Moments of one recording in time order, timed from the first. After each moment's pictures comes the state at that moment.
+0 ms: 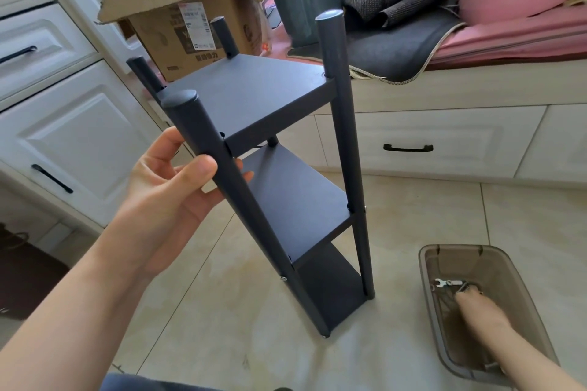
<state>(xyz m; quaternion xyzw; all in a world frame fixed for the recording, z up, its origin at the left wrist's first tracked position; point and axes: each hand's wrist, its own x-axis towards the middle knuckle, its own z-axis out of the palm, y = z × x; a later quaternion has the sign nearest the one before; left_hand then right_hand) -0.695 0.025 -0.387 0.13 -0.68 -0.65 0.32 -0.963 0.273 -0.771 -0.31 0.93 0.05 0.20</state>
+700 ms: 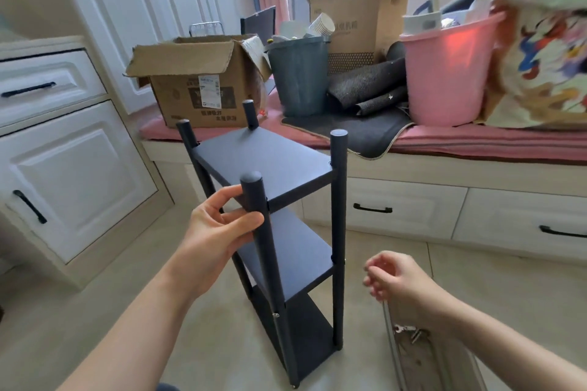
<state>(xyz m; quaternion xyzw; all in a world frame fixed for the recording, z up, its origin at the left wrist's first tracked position) -0.674 0.033 -0.378 0.18 -0.63 -0.70 0.29 -0.891 0.231 -0.511 -0.25 0.73 -0.54 0.34</state>
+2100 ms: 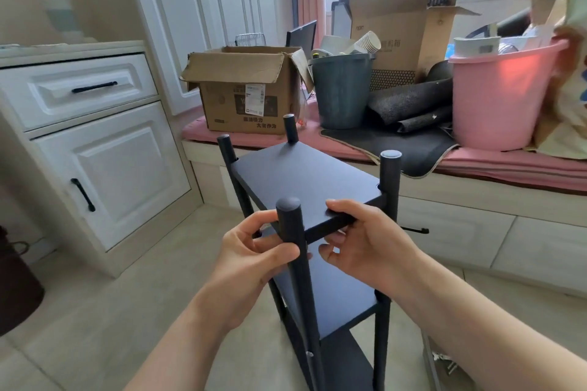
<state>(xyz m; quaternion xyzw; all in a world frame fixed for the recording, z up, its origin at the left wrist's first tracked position) -0.623 0.023 -0.376 0.15 -0.61 -0.72 0.31 -0.777 0.130 -0.349 -0.14 0.41 -0.71 0.55</state>
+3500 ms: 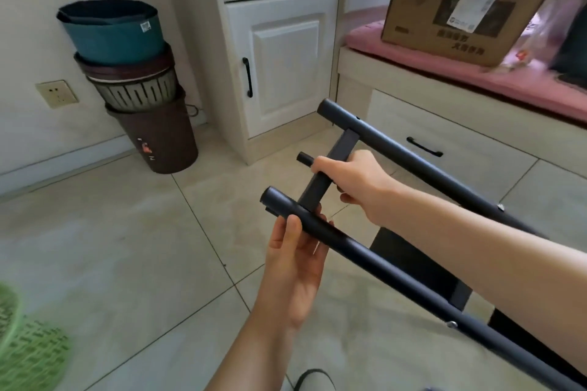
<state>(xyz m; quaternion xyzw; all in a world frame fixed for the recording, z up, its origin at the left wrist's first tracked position) -0.462 -0.059 -0.525 0.26 -0.21 -0.75 0.57 -0.587 -0.118 -0.425 -0.44 0.69 -0.39 0.42</state>
